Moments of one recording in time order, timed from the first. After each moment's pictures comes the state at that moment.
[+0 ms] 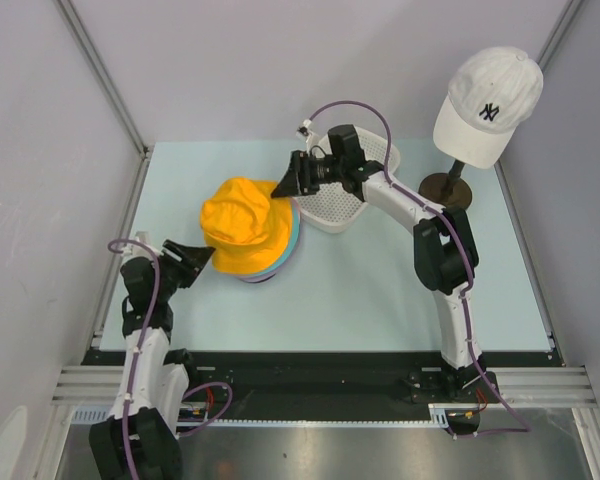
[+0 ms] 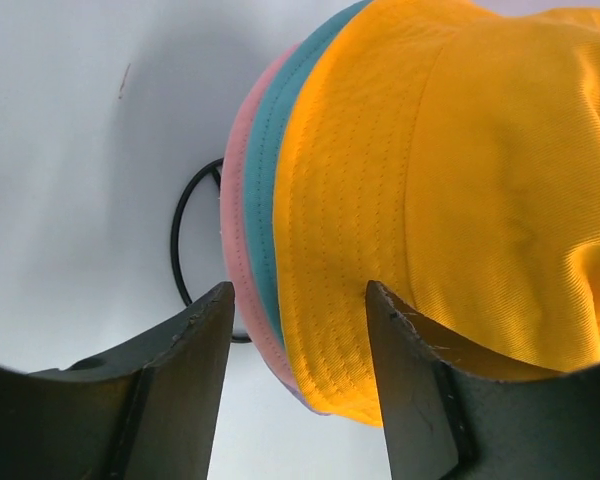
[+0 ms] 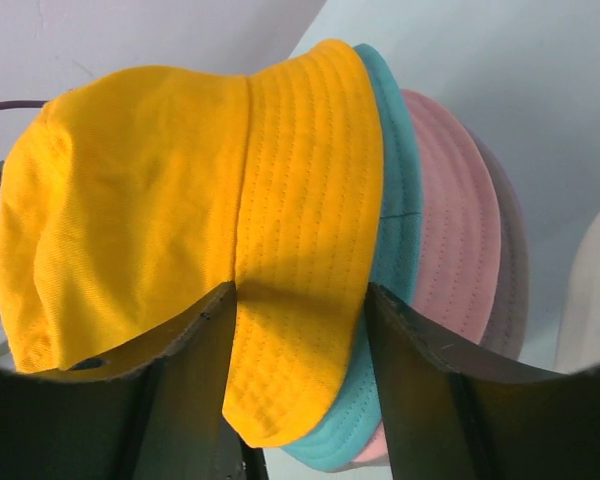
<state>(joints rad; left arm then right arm) 0.26 0.72 0.29 0.06 0.49 -0.85 0.52 2.16 1.84 -0.10 -0.90 0.51</state>
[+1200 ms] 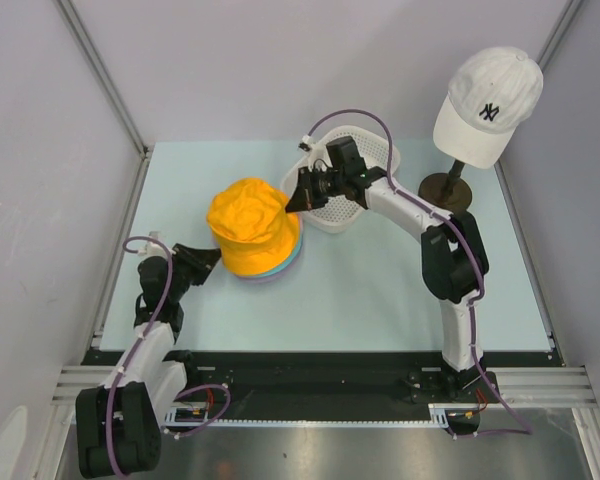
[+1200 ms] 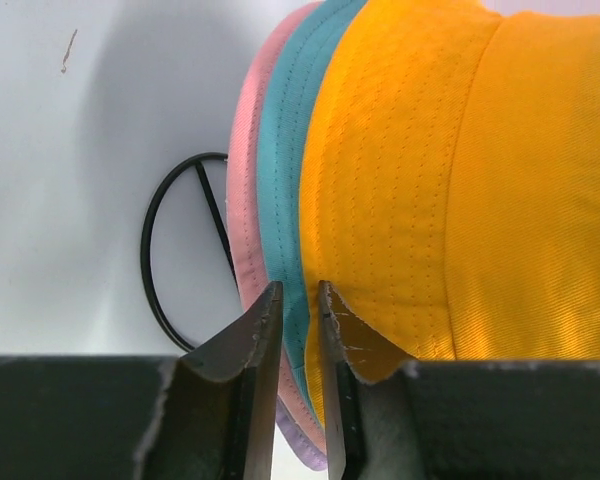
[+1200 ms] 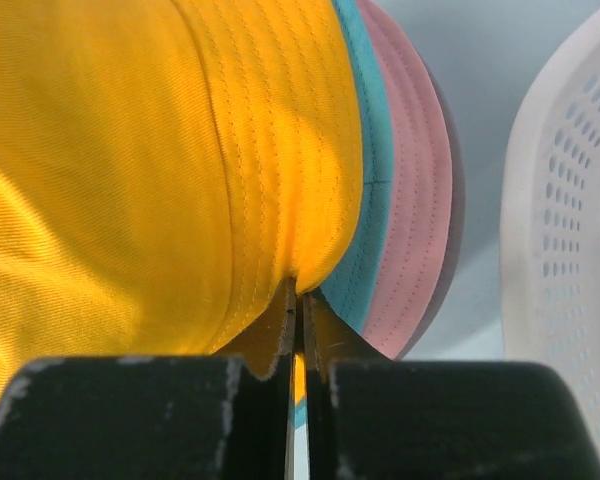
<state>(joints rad) 0.12 0.87 0.20 0.35 0.40 -0.99 0.55 2.07 1.73 -0.29 -0.69 0.32</state>
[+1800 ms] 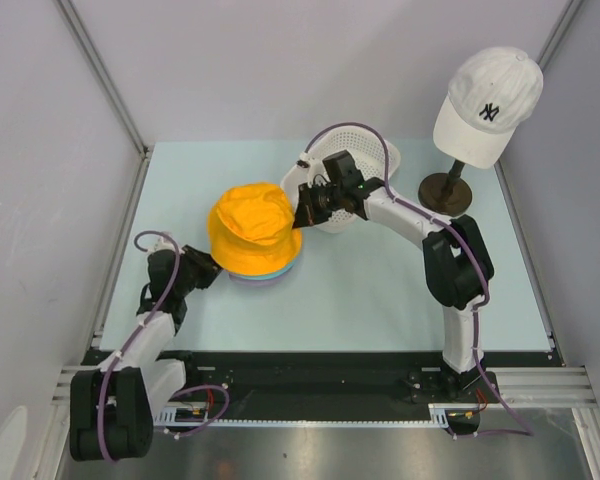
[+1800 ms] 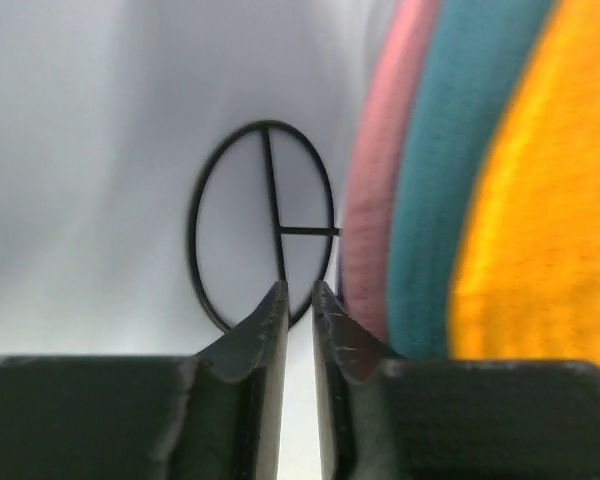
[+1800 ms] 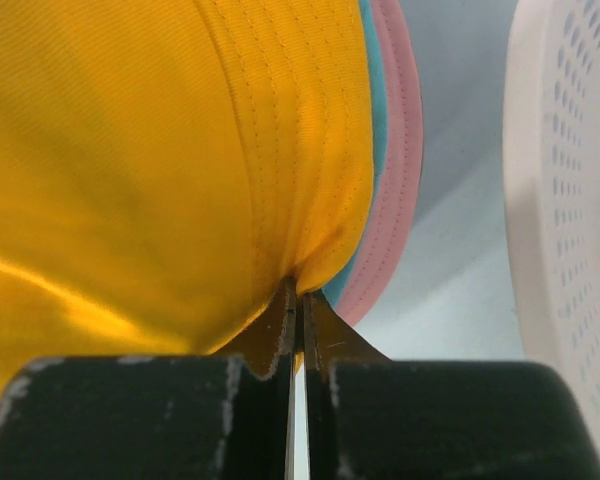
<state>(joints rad) 0.06 0.97 0.24 0.27 0.36 -0.97 0.58 2.00 1.60 -0.32 -0.58 0.26</state>
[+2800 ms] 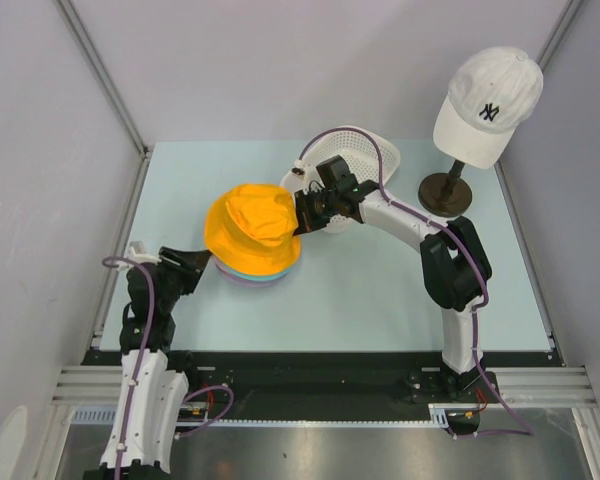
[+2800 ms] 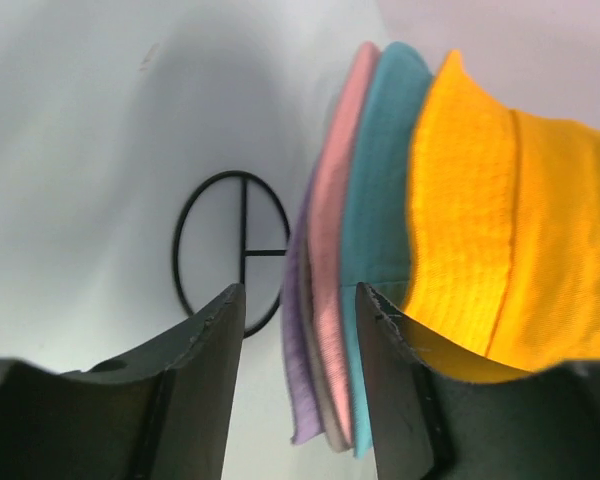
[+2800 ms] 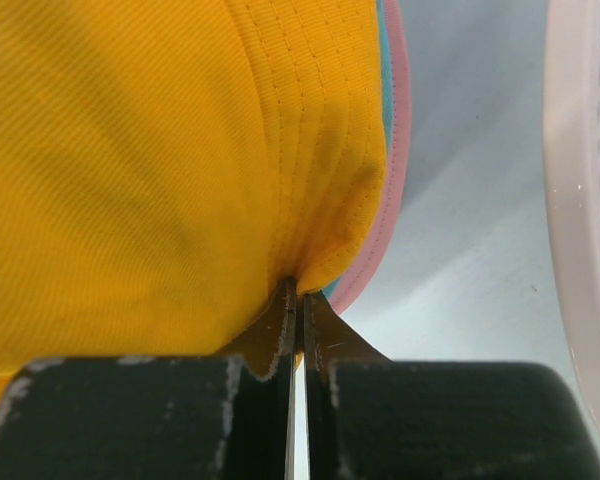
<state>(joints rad) 0.11 0.50 0.35 -0.21 0.23 -1.02 0.62 2.00 1.60 -0.39 -0.54 0.25</state>
